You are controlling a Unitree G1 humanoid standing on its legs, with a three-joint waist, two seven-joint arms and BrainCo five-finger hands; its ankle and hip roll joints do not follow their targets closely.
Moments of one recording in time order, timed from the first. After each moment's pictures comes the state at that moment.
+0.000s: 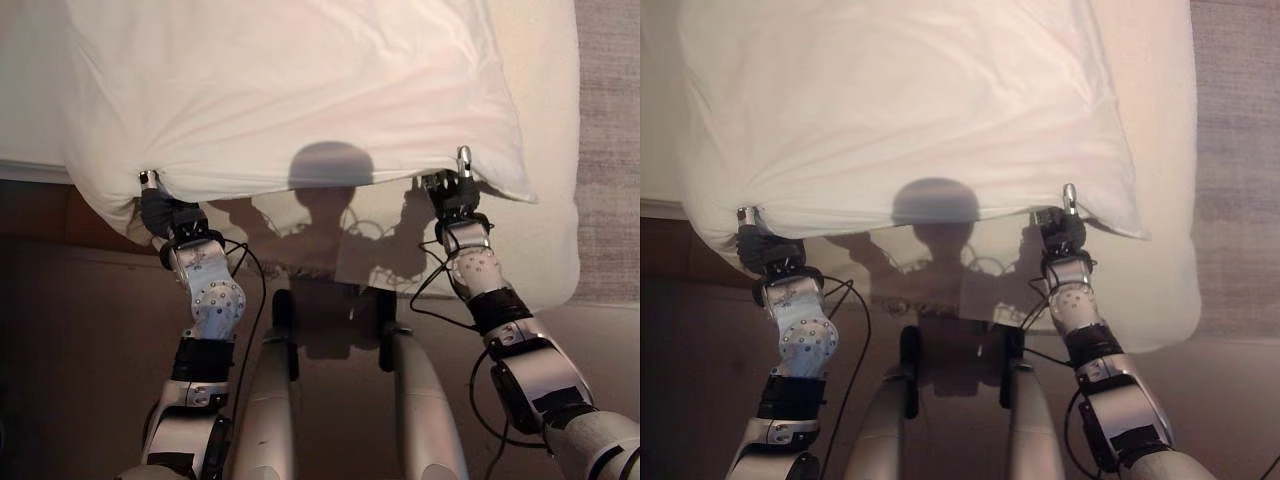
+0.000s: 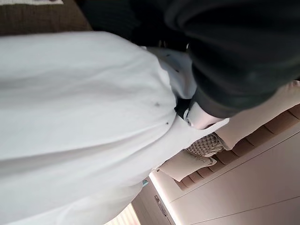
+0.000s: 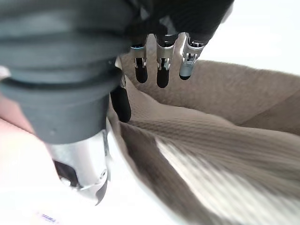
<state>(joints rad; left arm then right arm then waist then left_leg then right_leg) -0.54 0.19 0.07 0.04 -1.19 -0.55 0.52 -0.85 -0.31 0.08 0.65 1.53 -0.24 -0.17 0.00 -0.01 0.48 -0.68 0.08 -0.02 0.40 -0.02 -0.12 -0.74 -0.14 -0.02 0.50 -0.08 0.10</state>
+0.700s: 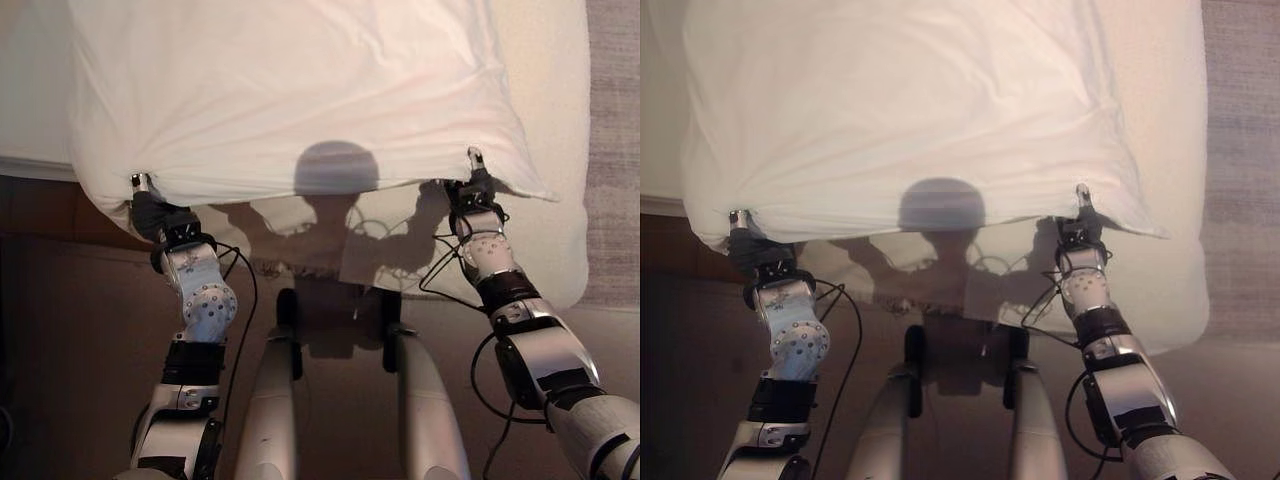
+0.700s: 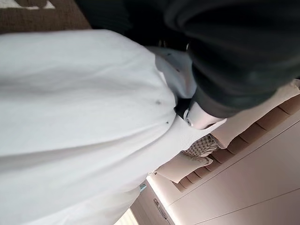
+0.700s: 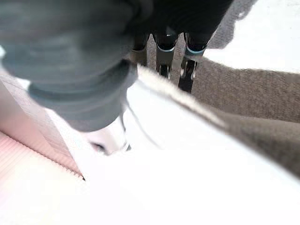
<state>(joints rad) -0.52 0.22 0.08 0.05 -1.19 -0.55 0.52 -0.92 -0.34 0.06 0.78 1.54 -0.22 -0.20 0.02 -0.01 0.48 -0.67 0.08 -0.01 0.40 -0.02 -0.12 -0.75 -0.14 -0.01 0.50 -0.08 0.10</state>
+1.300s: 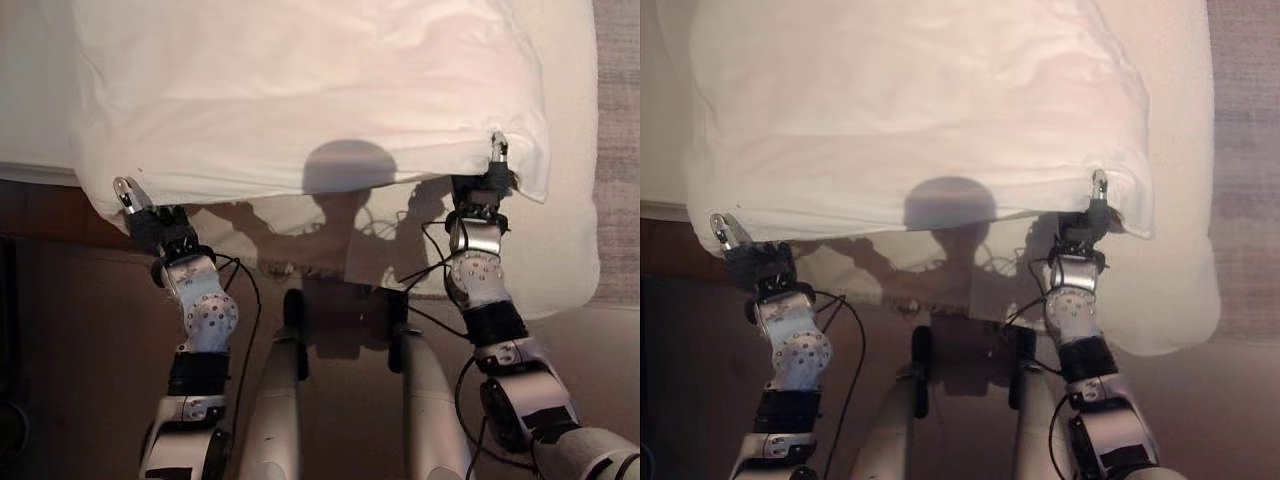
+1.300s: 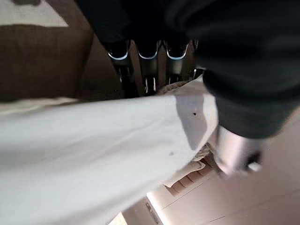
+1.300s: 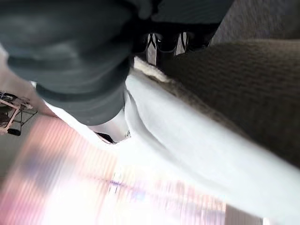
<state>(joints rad) -0.46 0.15 0.12 0.05 -1.25 -0.56 0.42 -0.68 -0.20 0.01 0.25 1.54 -0.44 -0.07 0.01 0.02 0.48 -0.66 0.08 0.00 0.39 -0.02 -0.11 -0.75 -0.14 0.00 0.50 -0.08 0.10</state>
